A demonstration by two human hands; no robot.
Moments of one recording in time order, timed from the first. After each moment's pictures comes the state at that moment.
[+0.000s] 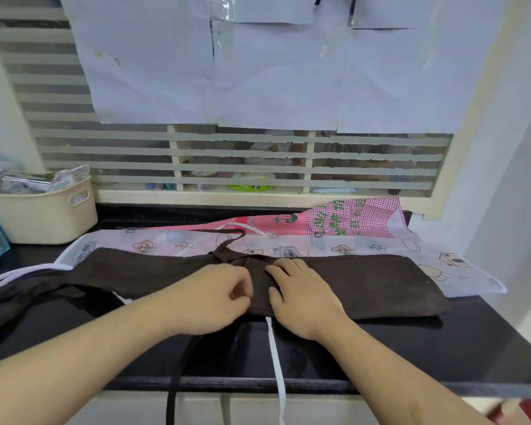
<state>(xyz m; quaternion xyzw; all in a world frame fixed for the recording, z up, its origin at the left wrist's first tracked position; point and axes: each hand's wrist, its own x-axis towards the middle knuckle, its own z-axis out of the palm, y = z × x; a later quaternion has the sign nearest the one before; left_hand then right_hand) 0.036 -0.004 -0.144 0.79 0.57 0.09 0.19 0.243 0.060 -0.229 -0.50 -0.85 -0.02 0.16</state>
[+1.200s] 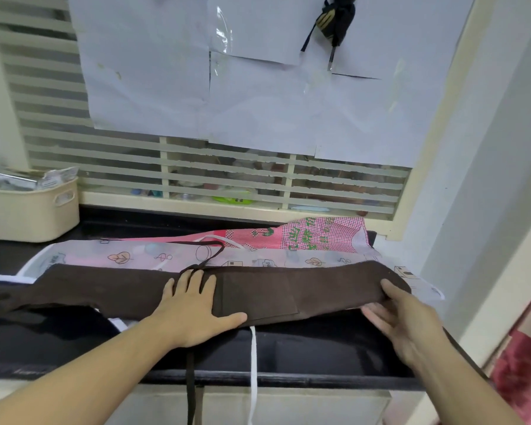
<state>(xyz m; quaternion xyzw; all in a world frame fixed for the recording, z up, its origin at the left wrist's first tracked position) 0.038 0.014 -0.213 0.73 0.68 -0.01 0.08 0.402 -0.009 -0.174 -0.54 -0.22 0.48 0.65</state>
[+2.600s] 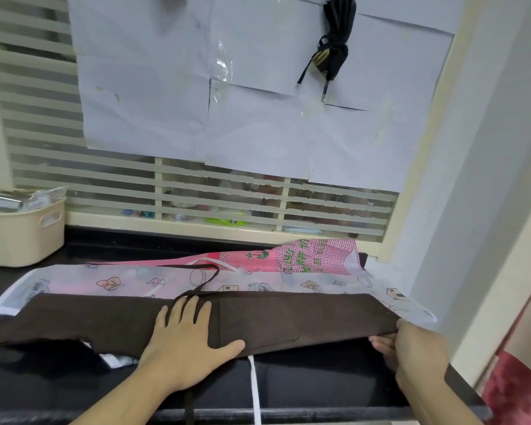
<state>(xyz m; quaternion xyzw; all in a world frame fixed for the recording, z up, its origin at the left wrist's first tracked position) 0.039 0.005 -0.219 0.72 0.69 0.05 0.06 0.402 -0.002 -0.189 -0.65 -0.18 0.32 0.66</state>
